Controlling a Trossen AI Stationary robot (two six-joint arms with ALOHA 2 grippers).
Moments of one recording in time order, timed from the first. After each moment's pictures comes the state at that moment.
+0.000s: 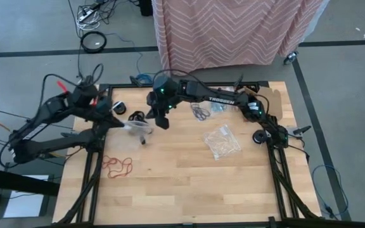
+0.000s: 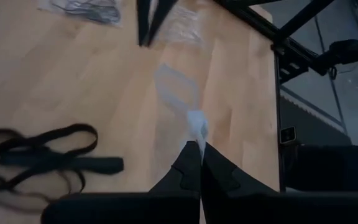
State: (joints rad) left arm 0.56 0.64 0.99 -1.10 0.54 -0.14; right arm -0.20 2.29 2.34 -0.69 -0.42 -0.05
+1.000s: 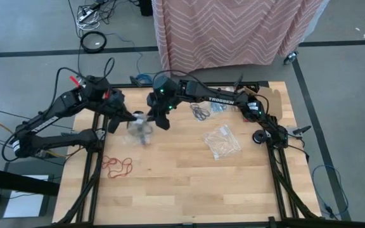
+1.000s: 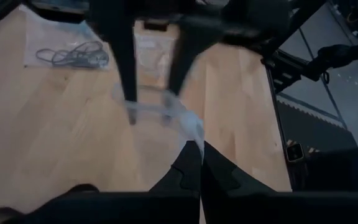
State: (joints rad) left arm 0.55 0.79 0.98 -0.85 0.59 -0.06; right arm -0.20 2.29 2.34 -0.71 -0.44 -0.05
